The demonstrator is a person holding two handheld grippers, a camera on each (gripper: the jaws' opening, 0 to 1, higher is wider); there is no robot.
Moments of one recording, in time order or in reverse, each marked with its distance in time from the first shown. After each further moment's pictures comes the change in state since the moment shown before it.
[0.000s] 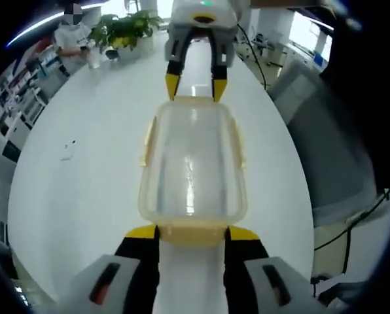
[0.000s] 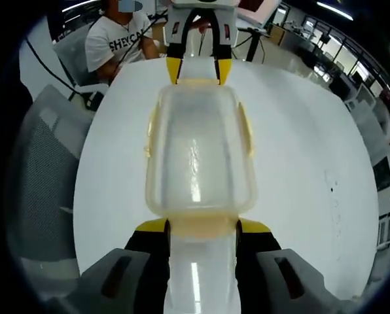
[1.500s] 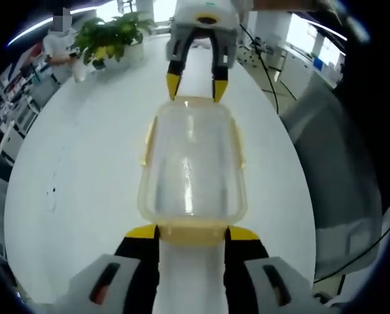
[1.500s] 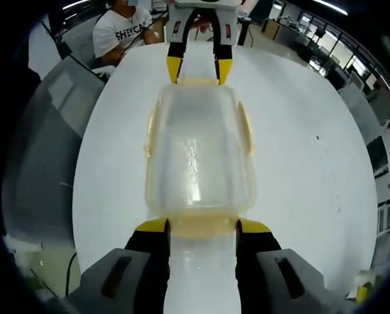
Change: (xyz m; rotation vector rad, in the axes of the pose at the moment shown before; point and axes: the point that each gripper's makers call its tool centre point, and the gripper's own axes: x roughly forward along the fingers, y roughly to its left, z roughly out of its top) left arm 0.073 0.000 0.114 0.004 -0.031 -0.026; right arm -0.053 -0.006 -0.127 0.009 0.037 -0.018
